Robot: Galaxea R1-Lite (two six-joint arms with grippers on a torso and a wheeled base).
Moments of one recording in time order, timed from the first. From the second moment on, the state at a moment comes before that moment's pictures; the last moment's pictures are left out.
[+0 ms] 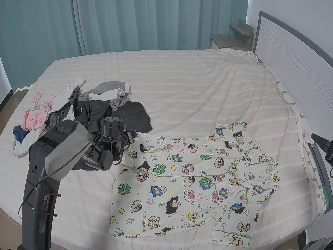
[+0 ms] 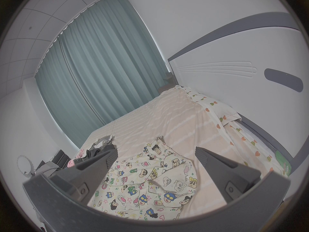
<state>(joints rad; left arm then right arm) -0.28 2.55 -1.47 -0.74 0.33 -0.39 -0.42 1.14 -0.27 -0.70 0.48 0.38</state>
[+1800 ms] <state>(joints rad) -0.29 2.42 -0.87 -1.08 0.00 -0.32 -0.42 1.12 -0.28 -0.70 0.50 0.38</state>
